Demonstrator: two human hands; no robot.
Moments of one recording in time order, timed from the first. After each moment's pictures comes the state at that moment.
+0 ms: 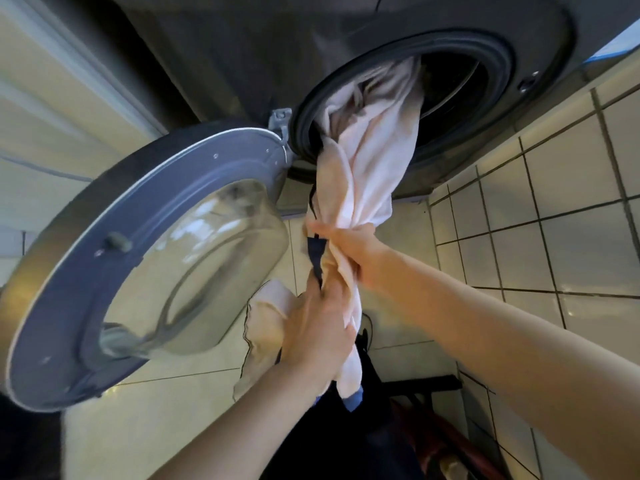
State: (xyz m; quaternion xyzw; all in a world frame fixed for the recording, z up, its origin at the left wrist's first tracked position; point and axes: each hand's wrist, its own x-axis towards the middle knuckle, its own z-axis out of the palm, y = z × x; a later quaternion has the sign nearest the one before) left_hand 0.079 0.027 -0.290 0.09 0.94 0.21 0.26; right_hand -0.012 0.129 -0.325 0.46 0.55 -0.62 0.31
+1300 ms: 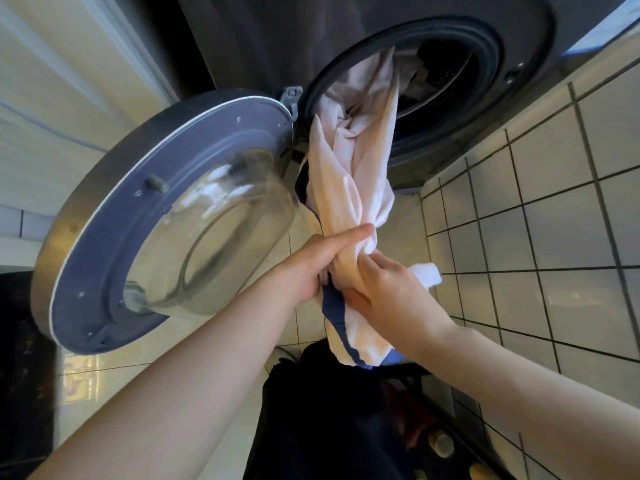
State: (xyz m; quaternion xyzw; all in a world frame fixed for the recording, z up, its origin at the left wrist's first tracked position) left_hand 0.039 0.015 -0.263 -0.22 0.56 0.60 0.52; right_hand 0.118 0.128 -0.240 -0.05 0.97 -0.22 0.11
